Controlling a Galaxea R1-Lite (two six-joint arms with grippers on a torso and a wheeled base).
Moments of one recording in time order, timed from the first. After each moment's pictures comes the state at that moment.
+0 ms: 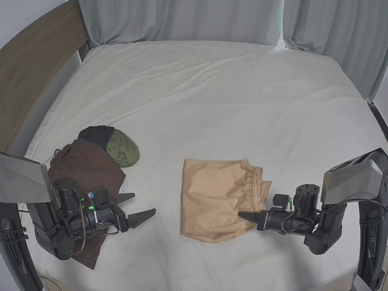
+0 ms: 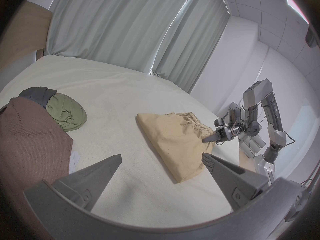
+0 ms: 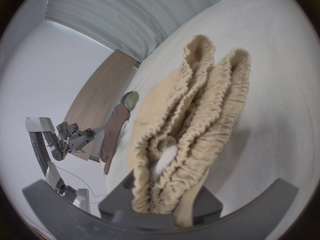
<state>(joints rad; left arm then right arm) -0.20 2.15 -0.27 -1.55 -0.61 -0.03 0.38 2.39 -0.44 -1.55 0.50 0.51</state>
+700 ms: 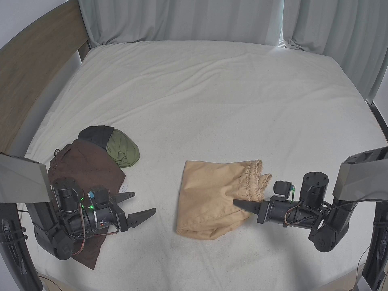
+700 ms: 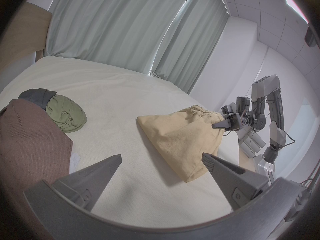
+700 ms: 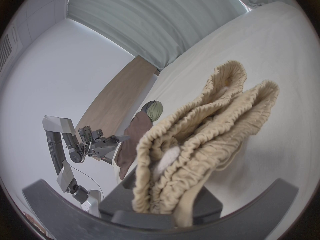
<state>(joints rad) -0.20 2.14 -0.27 -1.55 -0.61 -0.03 0.44 2.22 -0.43 -1.54 0.53 0.51</state>
